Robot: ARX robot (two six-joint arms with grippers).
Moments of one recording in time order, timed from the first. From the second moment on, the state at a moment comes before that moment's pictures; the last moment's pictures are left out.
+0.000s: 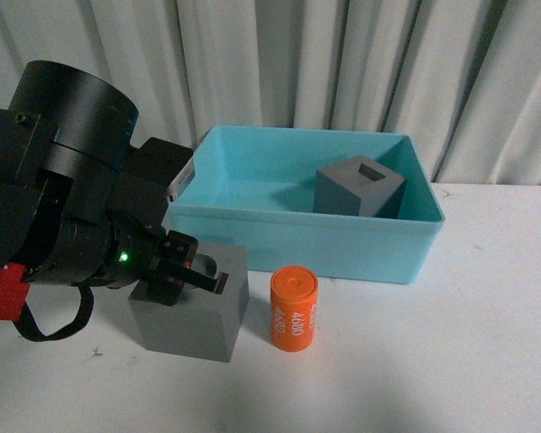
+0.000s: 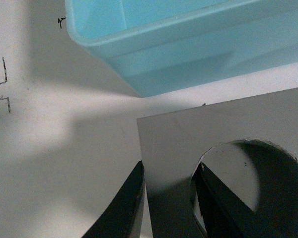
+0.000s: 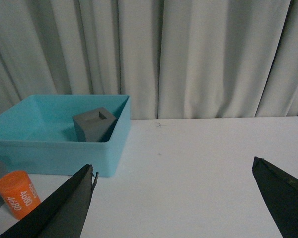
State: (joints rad) left arm -0.31 1.93 0.90 0.24 -0.15 0.11; right arm 0.00 0.00 0.01 0.00 0.00 0.00
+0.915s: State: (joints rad) left arm -0.33 2.09 1.51 0.06 -0.14 0.17; right arm 0.00 0.00 0.01 0.00 0.00 0.00
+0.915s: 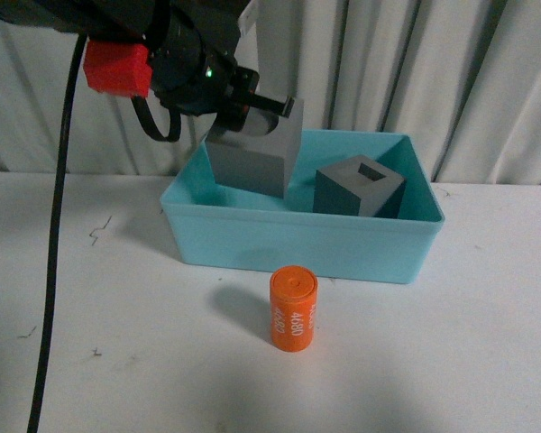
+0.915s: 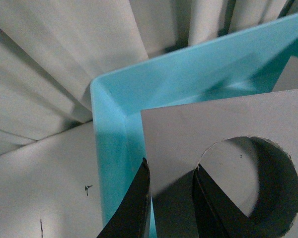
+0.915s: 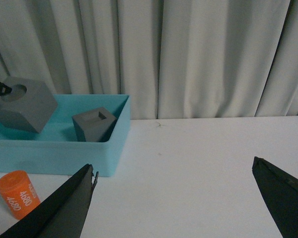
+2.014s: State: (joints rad) left arm -0.20 1.86 1.27 0.04 0.02 0.02; right arm 0.00 0.00 0.01 0.00 0.00 0.00
